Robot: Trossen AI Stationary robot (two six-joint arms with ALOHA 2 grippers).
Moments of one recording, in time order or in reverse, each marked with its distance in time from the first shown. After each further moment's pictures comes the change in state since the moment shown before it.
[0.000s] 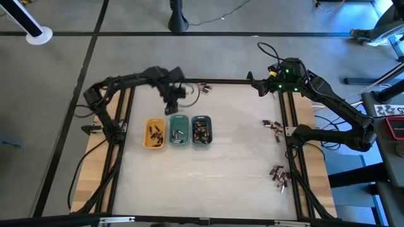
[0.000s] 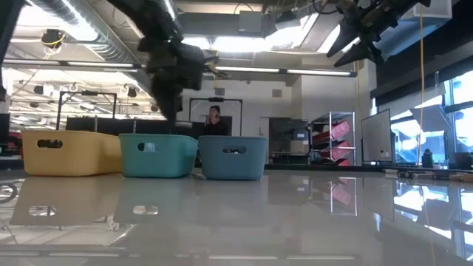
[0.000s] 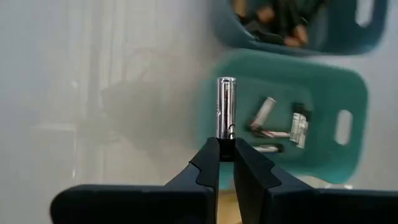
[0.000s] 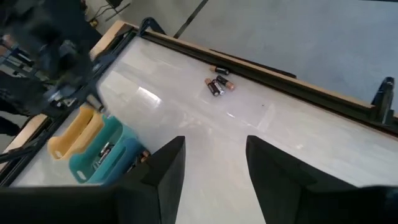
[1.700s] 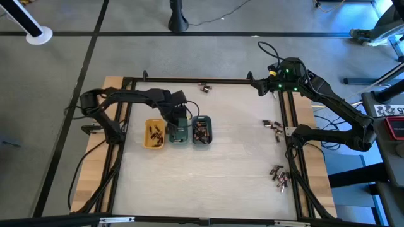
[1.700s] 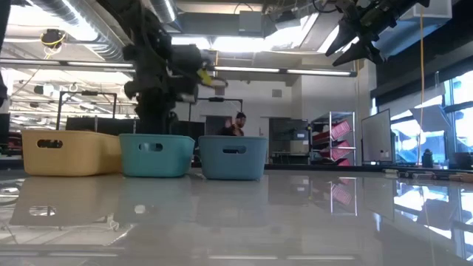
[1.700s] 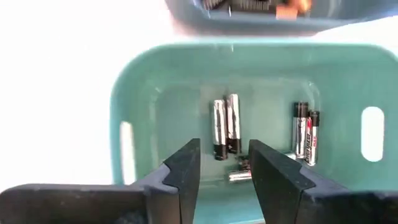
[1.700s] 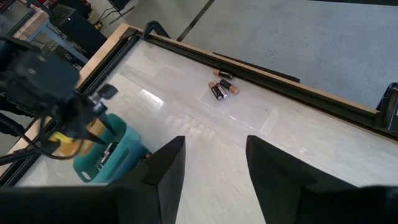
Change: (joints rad) left arm -0.204 -0.065 -0.259 0.304 -0.133 -0.126; right arm 0.000 0.002 0.000 0.019 -0.009 -0.001
